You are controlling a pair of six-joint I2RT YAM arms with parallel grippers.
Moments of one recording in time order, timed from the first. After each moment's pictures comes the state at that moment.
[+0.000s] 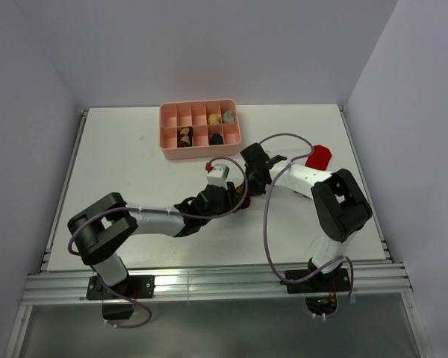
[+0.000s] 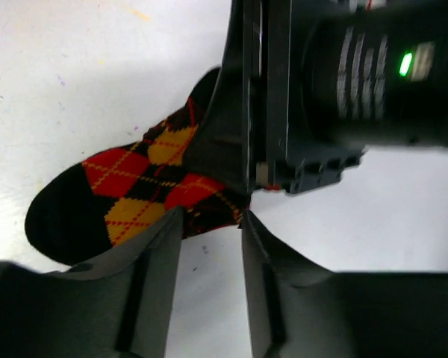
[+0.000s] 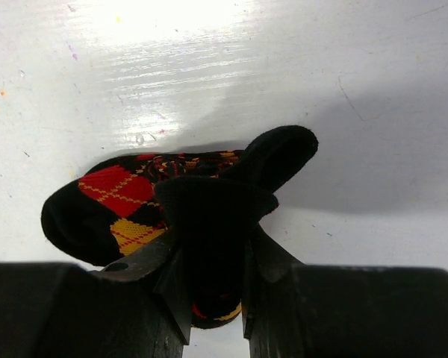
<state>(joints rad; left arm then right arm) -0.99 1.66 0.75 0.51 -0.30 -0.69 0.54 1.73 1.06 -0.47 0.07 0.72</state>
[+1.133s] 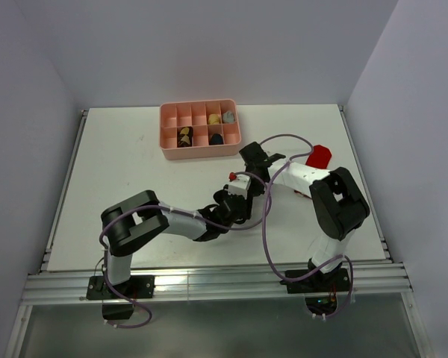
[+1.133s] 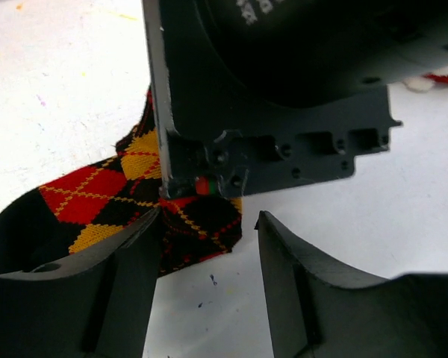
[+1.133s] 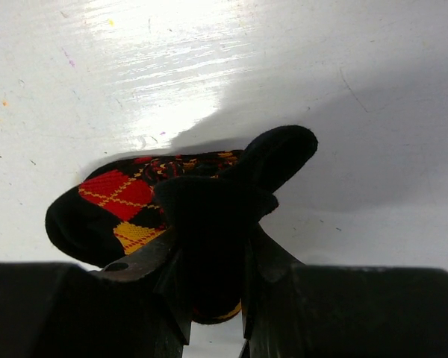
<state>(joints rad) -1.13 1.90 0.89 0.56 -0.53 -0.46 0.54 1.76 1.10 -0.51 0.05 0.78</state>
